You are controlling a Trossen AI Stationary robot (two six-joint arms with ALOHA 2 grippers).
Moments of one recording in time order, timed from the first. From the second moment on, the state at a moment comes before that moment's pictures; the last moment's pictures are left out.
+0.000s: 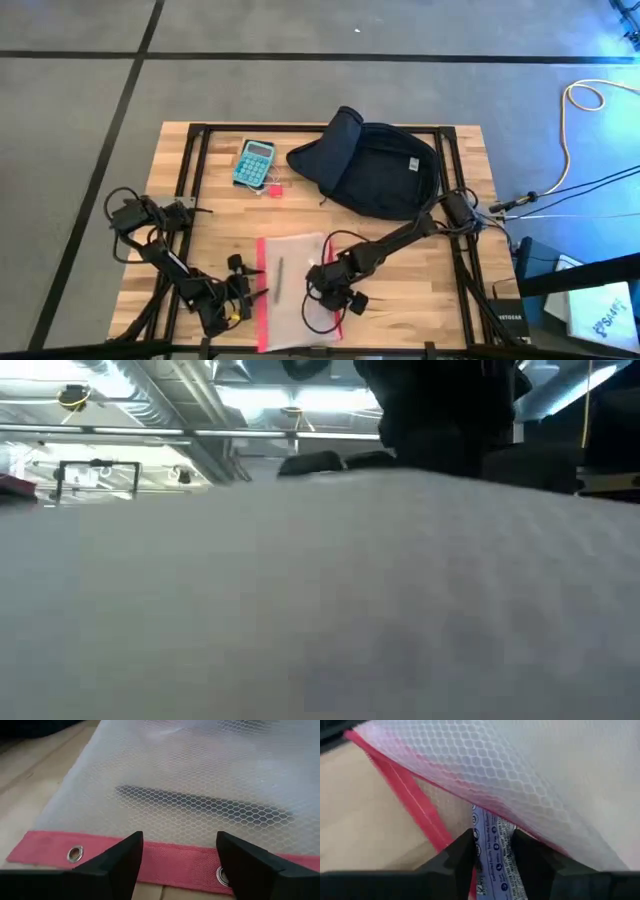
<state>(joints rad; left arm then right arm) -1.01 1.89 0.71 0.00 -1.05 -1.01 0.41 2.12 1.37 -0.33 -0.31 -0.53</state>
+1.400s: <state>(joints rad) -1.01 1.89 0.71 0.01 -1.06 -1.03 0.41 1.57 0.82 -0.50 0.06 0.13</state>
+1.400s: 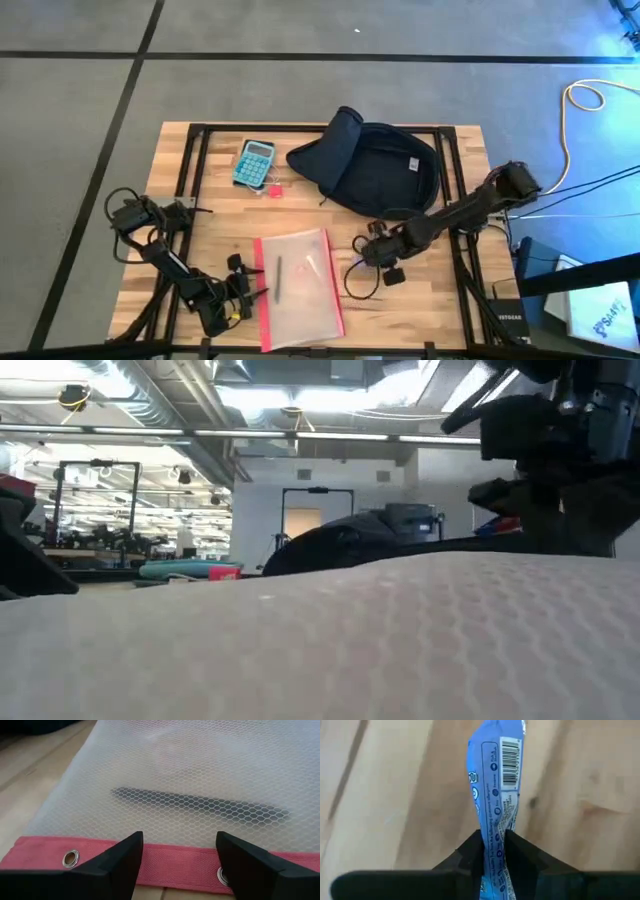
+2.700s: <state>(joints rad) -1.00 1.89 0.71 0.01 -1.09 -1.01 0.50 1.86 0.95 -0.05 0.23 0.18</state>
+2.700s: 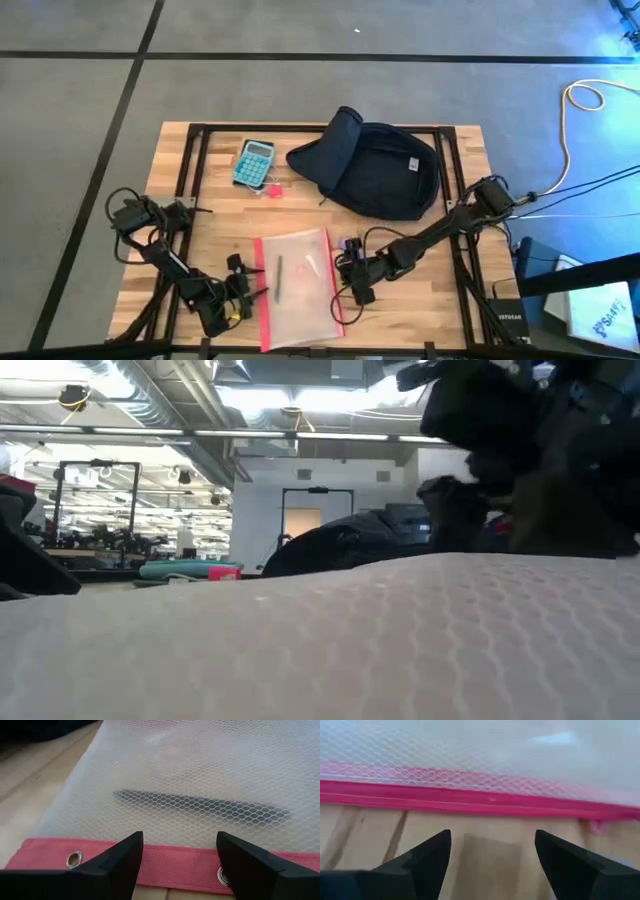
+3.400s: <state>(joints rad) -1.00 1.89 0.71 0.01 -1.10 -1.02 0.44 1.94 1.11 0.00 0.21 0.08</state>
